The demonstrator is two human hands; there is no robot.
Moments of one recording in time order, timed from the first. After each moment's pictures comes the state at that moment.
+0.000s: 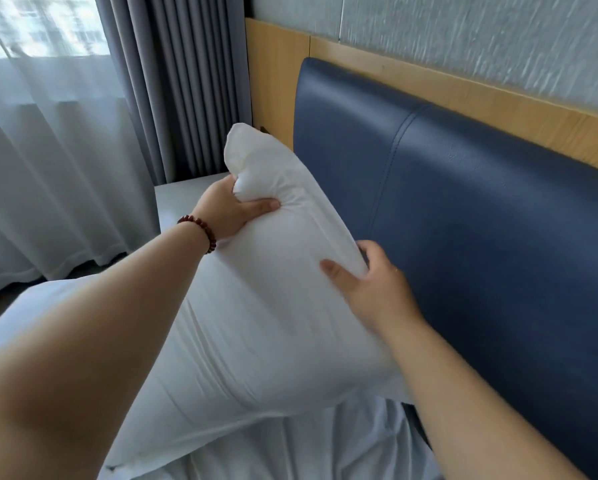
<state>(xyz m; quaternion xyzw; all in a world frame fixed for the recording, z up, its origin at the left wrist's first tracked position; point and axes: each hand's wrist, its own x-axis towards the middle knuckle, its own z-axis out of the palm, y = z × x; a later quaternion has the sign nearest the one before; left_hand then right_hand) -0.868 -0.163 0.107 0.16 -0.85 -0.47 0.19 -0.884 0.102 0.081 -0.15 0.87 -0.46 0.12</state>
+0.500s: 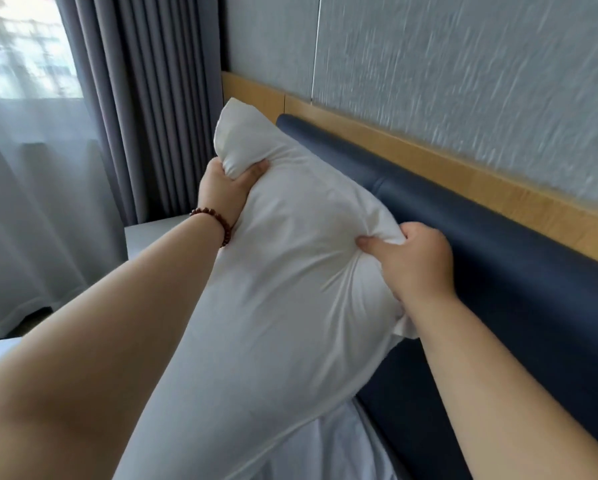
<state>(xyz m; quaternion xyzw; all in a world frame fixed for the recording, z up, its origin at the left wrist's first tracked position) -0.939 -0.161 0.180 0.18 -0.74 -0.54 0.35 -0.941 0.107 0.176 -0.10 0.87 -0.47 -0.11</state>
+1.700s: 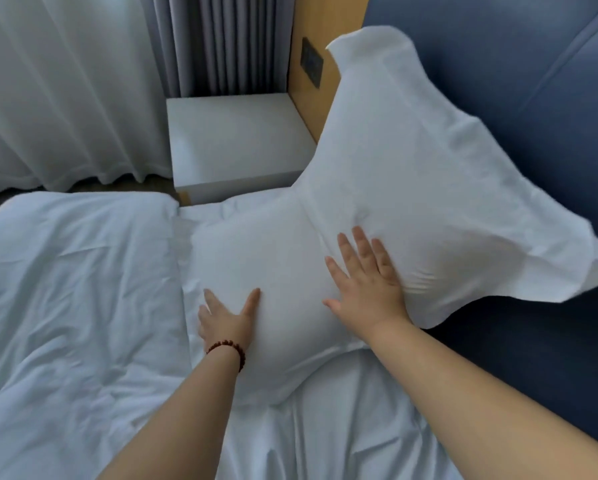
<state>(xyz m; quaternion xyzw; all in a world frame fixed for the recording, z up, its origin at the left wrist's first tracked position) -0.773 -0.130 -0.191 0.60 -0.64 -0.48 0.05 -0.920 0.027 -0.093 -0.45 0.87 0.20 -0.05</state>
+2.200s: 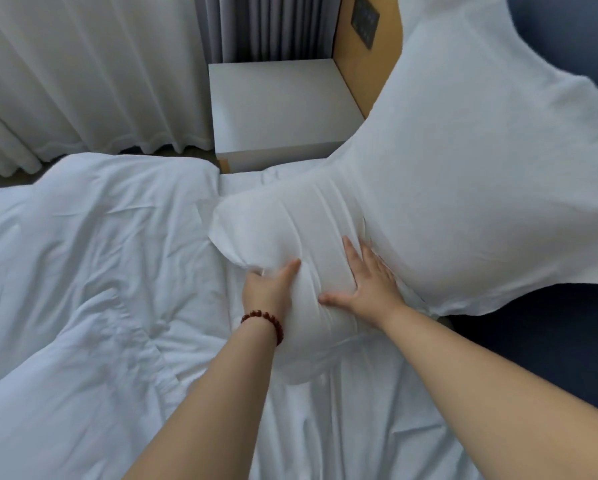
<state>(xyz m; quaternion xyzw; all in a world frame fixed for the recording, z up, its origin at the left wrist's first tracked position) -0.760 -0.129 -0.164 0.57 -0.48 -0.65 0.19 -0.897 -0.005 -0.173 -0.36 0.89 -0.14 0.24</state>
